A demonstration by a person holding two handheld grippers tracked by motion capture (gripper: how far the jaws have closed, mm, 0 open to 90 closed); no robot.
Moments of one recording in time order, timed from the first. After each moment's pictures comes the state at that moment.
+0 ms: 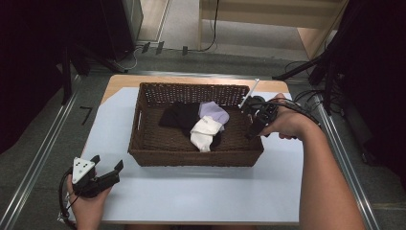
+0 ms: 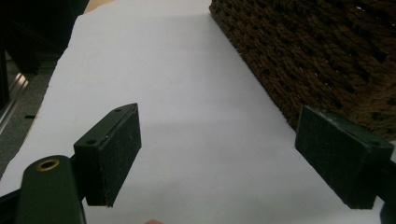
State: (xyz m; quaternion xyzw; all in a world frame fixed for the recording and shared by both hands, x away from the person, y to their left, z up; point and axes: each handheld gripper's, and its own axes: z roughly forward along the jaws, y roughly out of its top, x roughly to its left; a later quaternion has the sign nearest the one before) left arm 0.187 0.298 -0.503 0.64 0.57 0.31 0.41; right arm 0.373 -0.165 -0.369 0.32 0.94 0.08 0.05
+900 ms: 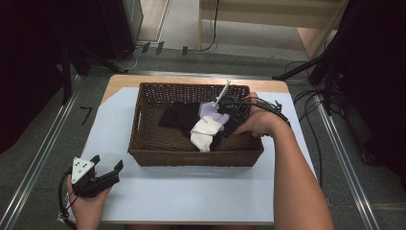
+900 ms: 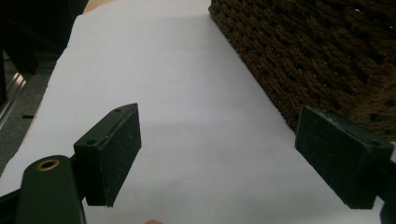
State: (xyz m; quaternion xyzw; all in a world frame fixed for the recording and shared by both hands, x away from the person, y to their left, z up) left arm 0.186 0.299 -0.503 0.64 0.57 0.31 0.41; right arm 0.383 -0.101 -0.386 0.29 0.95 0.09 0.05
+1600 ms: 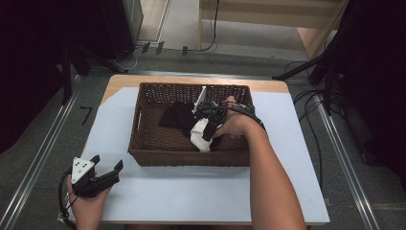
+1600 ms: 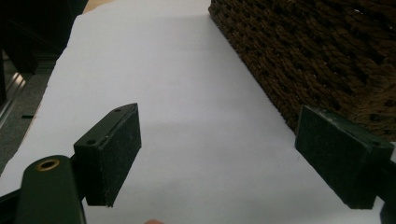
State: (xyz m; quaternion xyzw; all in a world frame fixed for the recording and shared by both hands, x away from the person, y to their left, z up) left arm 0.186 0.299 -0.503 0.64 0.56 0.31 0.41; right arm 0.391 -0.043 -0.418 0.26 0.96 0.07 0.05
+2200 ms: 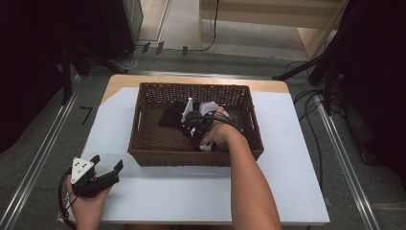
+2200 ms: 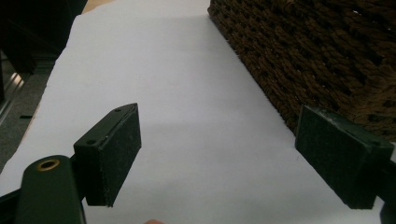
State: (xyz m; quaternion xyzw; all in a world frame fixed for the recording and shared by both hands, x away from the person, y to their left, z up) left arm 0.186 0.300 -0.503 0.64 0.56 0.31 0.42; right arm 0.394 -0.010 -0.471 0.28 0.96 0.04 0.06
